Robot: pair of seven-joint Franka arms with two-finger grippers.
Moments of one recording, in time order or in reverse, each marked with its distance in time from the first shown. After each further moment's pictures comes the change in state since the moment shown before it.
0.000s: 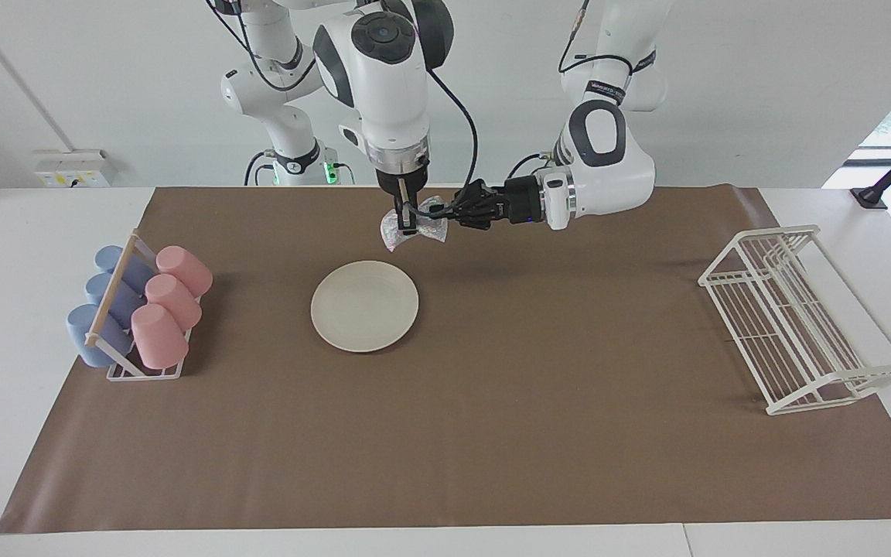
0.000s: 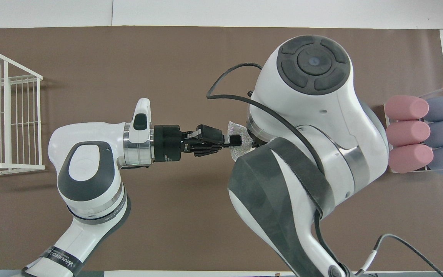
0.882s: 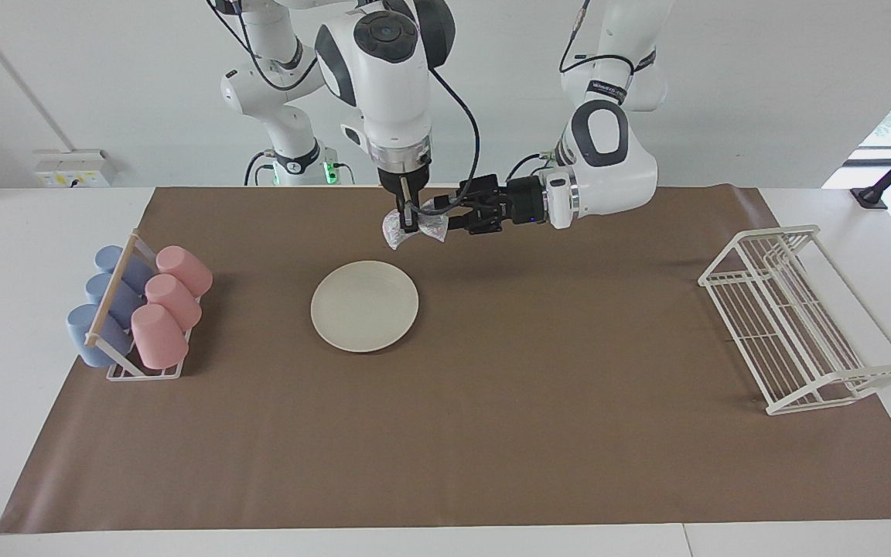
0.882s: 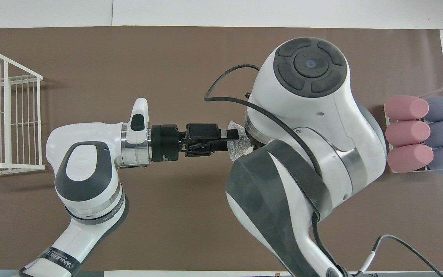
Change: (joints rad) left arm 0.001 -0.005 0.005 -0.006 -0.001 0.000 0.031; right arm 0.005 -0.001 0.004 -0.002 0.000 0.000 0.004
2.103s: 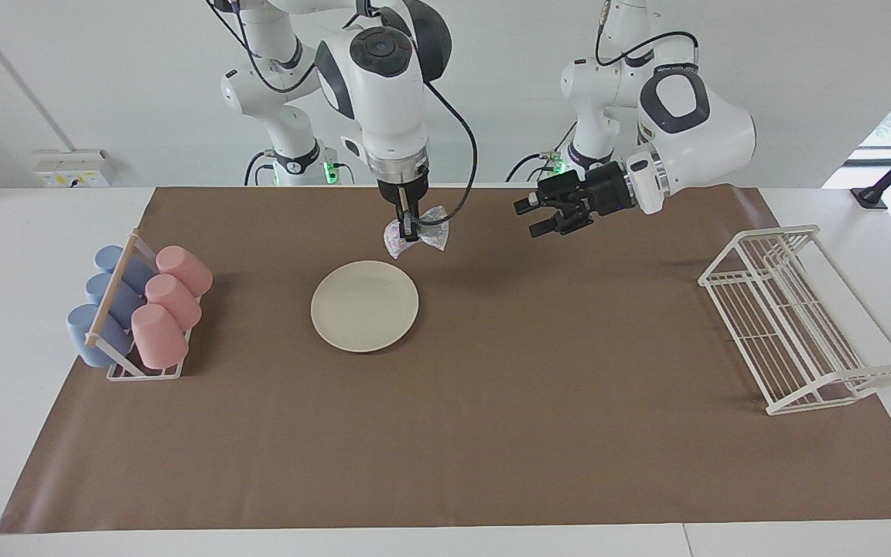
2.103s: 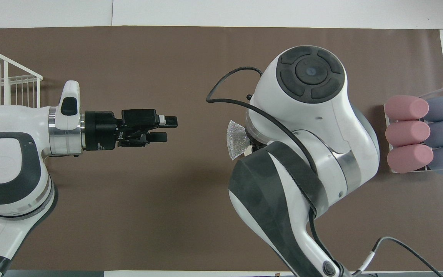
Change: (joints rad) left arm 0.227 -0.099 -0.013 -0.009 0.355 -0.068 -0.150; right arm -0.002 -0.011 0.001 -0.059 0.004 0.056 0.000
